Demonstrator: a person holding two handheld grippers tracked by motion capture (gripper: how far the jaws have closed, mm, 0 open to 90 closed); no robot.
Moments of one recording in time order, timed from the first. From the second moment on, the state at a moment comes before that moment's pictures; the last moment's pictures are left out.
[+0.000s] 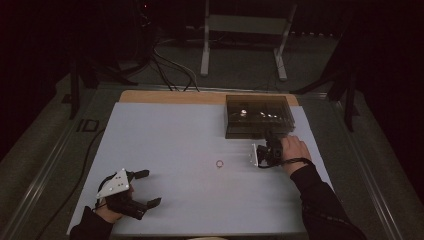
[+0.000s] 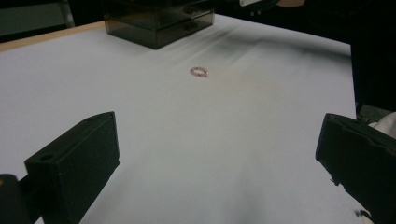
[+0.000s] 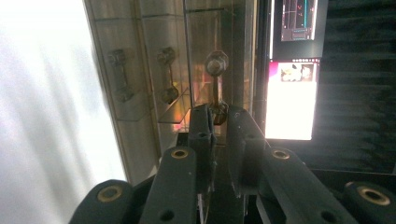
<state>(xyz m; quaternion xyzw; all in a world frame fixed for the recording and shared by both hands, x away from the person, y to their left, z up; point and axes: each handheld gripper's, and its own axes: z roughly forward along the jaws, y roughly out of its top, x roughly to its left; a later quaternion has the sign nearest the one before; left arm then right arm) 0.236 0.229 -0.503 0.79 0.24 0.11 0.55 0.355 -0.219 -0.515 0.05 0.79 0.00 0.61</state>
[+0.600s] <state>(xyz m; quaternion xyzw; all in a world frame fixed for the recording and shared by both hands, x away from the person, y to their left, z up) 0.236 0.228 -0.504 0.79 0.24 0.11 0.55 0.351 -0.223 -0.514 0.05 0.80 0.01 0.60</state>
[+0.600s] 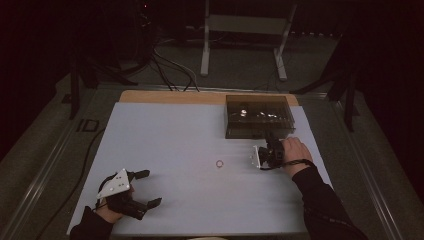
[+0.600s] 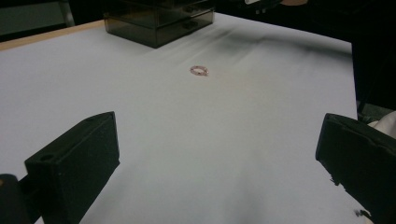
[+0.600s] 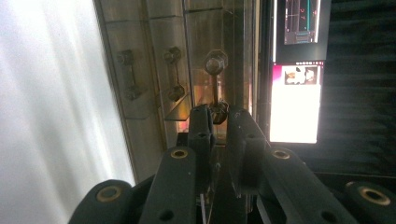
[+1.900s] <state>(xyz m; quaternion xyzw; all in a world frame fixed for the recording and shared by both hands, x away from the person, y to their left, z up) 0.236 0.229 -0.504 0.79 0.24 0.12 0.55 0.355 -0.240 -0.486 0.06 0.87 0.08 0.48</state>
